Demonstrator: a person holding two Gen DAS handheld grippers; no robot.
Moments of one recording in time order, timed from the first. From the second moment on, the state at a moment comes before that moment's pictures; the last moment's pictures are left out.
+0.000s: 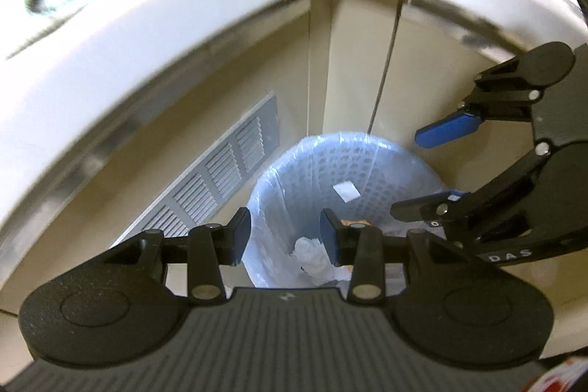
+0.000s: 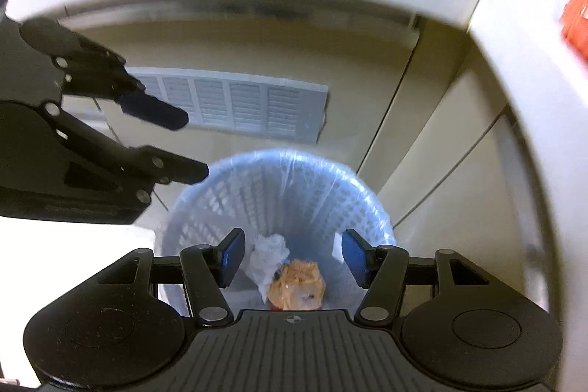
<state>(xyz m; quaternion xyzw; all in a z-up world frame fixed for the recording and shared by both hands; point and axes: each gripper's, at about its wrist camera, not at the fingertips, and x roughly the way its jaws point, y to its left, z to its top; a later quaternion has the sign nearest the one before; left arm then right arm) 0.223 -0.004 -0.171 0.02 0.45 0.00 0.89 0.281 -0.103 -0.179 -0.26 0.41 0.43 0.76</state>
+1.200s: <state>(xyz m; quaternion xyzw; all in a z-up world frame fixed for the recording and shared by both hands) 0.231 0.014 -0.015 -0.06 0.30 0.13 0.94 0.358 -0.183 -0.007 -0.10 0.27 0.30 0.91</state>
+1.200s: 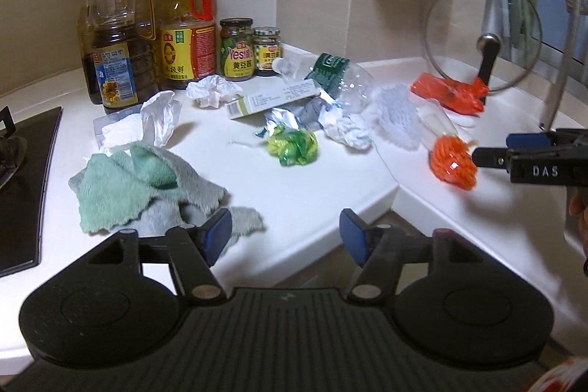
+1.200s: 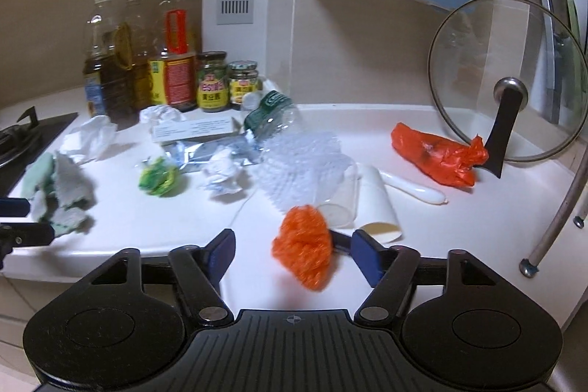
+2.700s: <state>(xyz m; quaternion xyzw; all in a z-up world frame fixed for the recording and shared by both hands) 0.391 0.018 -0.063 0.03 0.33 0.17 0.93 0.415 -0.165 -0.032 -0.10 0.29 0.32 0.89</state>
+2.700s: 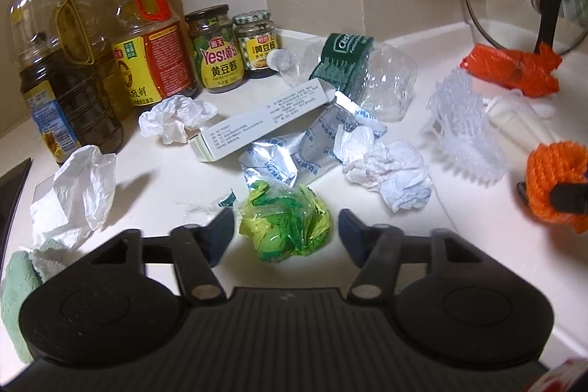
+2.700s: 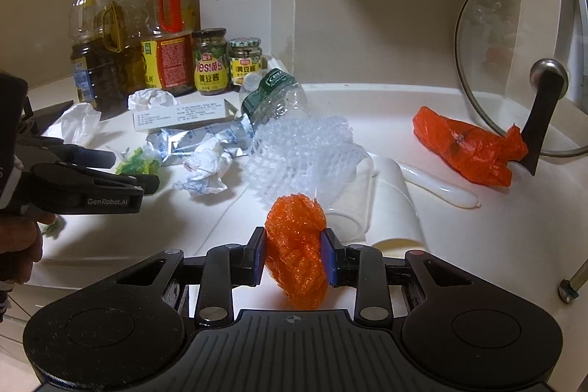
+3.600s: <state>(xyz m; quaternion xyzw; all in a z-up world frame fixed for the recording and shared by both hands) 0.277 -0.005 -0.007 -0.03 0.29 0.13 0.95 0.357 -0.161 -0.014 -0.10 0.28 0.34 0.89</state>
